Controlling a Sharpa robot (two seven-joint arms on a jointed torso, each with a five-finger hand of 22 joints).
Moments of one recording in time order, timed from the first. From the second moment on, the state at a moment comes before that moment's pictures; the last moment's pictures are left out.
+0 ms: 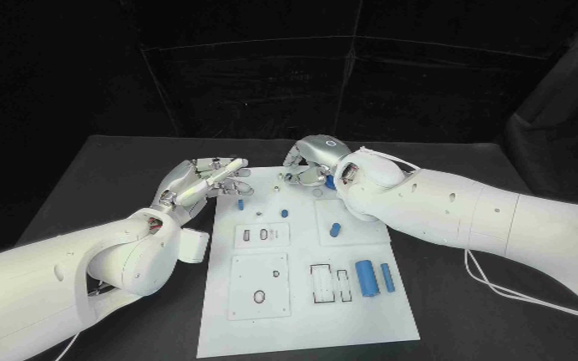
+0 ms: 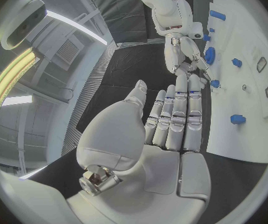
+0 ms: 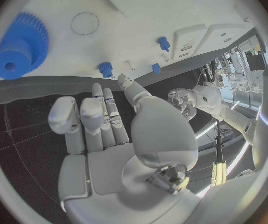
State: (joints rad) left arm 1.17 -0.94 -0.10 1.67 -0.01 -0.32 0.54; left_hand 1.30 0.08 -0.04 0.05 0.05 0.93 0.21 0.16 0.07 1.07 0.15 0.15 0.07 1.16 0.09 0.26 0.23 0.17 1.00 0.20 0.37 0.16; right arm 1.22 -0.52 -0.02 1.23 -1.61 -0.41 -0.07; right_hand 1.13 -0.07 0.23 -0.15 0.22 1.01 0.18 0.06 0.07 1.12 0.11 0.06 0.07 1.45 0.02 1.16 0.81 0.11 1.22 0.14 1.36 1.05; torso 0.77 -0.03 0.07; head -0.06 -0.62
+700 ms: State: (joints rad) left arm 1.17 -0.94 -0.10 1.67 -0.01 -0.31 0.54; left_hand 1.30 0.08 -0.04 0.05 0.05 0.93 0.21 0.16 0.07 1.07 0.15 0.15 0.07 1.16 0.09 0.26 0.23 0.17 1.00 0.20 0.37 0.16; right arm 1.22 -0.46 -0.02 1.17 -1.65 -0.29 -0.13; right_hand 1.29 -0.03 0.21 -0.12 0.15 0.97 0.19 0.06 0.07 1.10 0.12 0.10 0.07 1.44 0.02 1.15 0.79 0.11 1.21 0.14 1.35 1.03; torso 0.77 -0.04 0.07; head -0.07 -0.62
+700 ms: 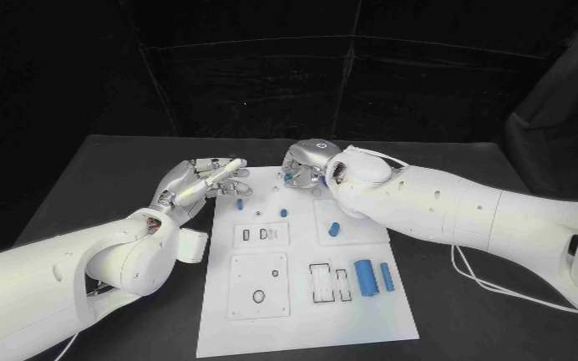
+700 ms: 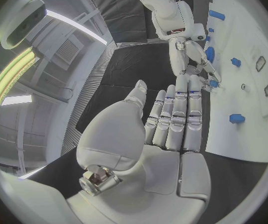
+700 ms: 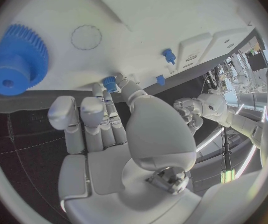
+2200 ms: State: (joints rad) left arm 1.17 -0.94 -0.10 1.66 -0.01 -0.31 0.53; left_hand 1.30 0.08 -0.04 0.05 0.05 0.93 0.21 0.15 0.07 1.06 0.15 0.14 0.07 1.16 0.09 0.26 0.23 0.17 1.00 0.20 0.37 0.15; right arm 1.22 -0.50 -0.02 1.24 -1.60 -0.49 -0.07; right_hand 1.34 -0.01 0.47 -0.16 0.10 1.11 0.14 0.09 0.08 1.20 0.10 0.11 0.08 1.46 -0.01 1.20 0.85 0.11 1.27 0.10 1.39 1.12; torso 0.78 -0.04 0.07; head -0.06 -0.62
